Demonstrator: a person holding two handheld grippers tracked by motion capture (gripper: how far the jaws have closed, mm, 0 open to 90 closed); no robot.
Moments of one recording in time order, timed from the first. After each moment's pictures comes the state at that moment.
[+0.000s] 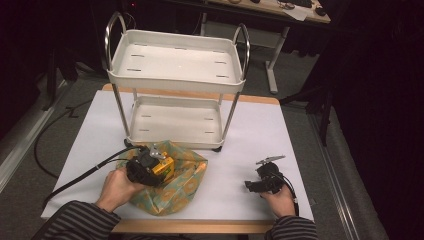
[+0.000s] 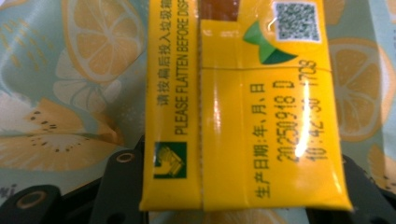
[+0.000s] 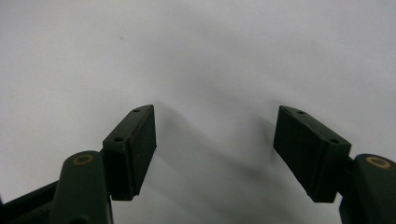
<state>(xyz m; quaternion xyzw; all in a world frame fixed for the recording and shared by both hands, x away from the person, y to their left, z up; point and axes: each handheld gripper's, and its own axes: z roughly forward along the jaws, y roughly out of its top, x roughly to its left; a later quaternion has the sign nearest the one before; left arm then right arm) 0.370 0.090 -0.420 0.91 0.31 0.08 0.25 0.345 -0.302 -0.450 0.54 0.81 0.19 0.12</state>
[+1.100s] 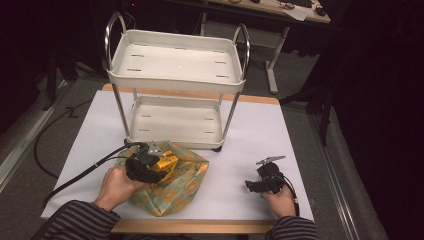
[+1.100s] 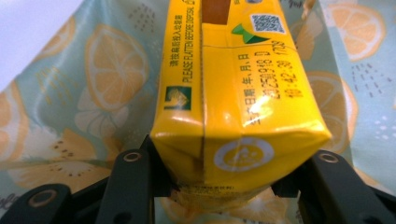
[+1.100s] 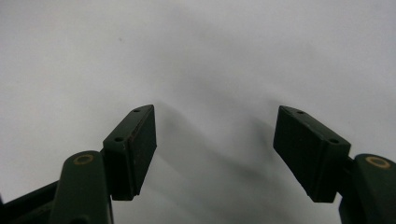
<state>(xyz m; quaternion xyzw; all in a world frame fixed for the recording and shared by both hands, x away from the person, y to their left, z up) 0.365 0.090 -0.401 0.91 0.30 0.09 0.28 0.344 -0.303 -0.449 0.53 0.81 0.19 0.13</state>
